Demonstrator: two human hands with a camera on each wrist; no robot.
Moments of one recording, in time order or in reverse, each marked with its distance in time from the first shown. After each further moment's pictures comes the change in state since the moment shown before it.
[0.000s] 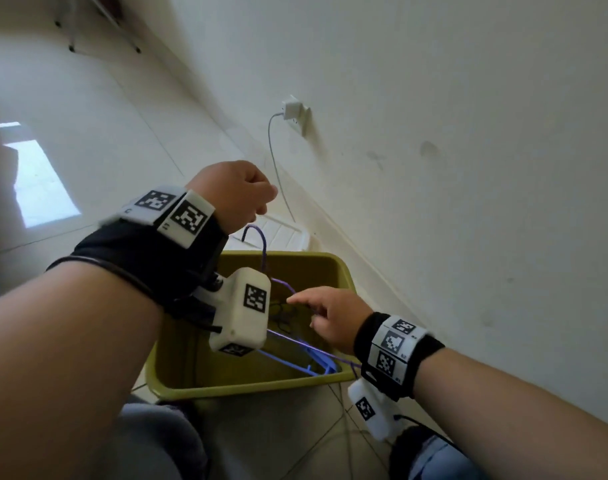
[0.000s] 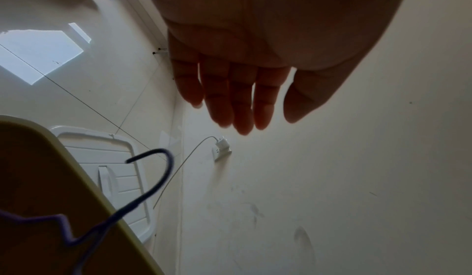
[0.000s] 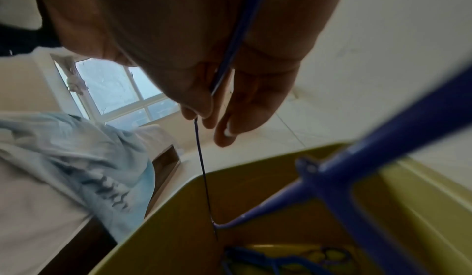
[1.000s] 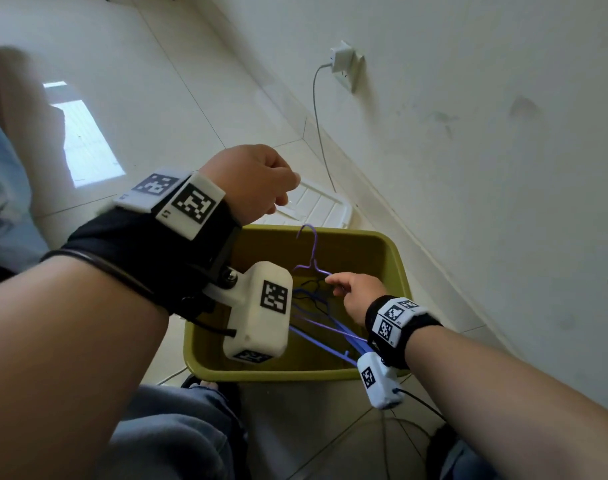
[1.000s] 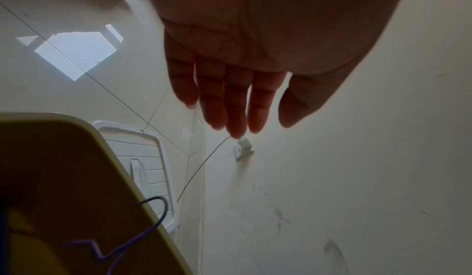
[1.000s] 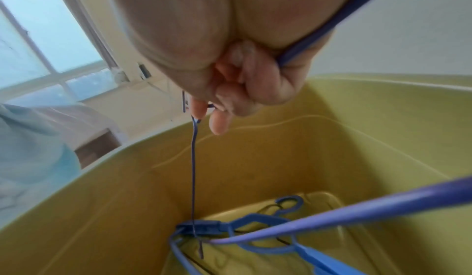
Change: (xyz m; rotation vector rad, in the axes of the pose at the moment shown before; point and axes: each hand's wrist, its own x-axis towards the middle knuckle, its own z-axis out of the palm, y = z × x) left_hand 0.018 -0.040 -0.004 -0.061 -0.040 -0.150; right_hand 0.079 0.038 0.055 0.166 -0.080 0.392
